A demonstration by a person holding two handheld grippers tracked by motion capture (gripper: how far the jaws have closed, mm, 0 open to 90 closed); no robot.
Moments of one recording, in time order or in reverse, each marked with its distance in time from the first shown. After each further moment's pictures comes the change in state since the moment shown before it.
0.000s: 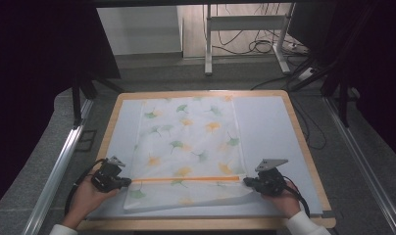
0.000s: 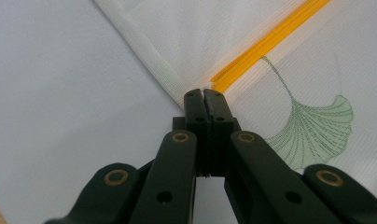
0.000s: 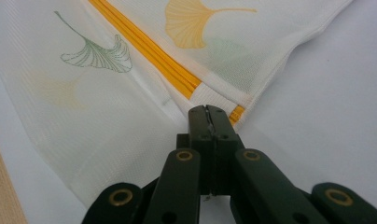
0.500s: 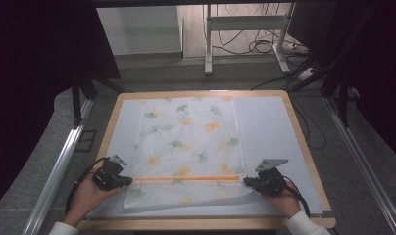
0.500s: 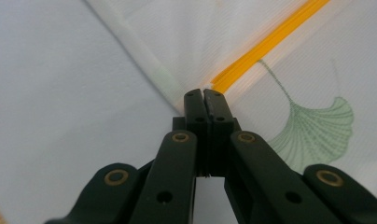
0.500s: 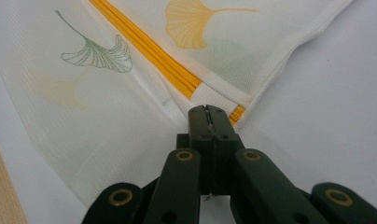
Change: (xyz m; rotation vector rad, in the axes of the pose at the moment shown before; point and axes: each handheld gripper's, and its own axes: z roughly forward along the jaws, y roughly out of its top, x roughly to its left) left arm -0.001 0.006 -0.001 0.012 0.009 0.016; right arm 0.000 0.000 0.000 -0.001 0.001 0.001
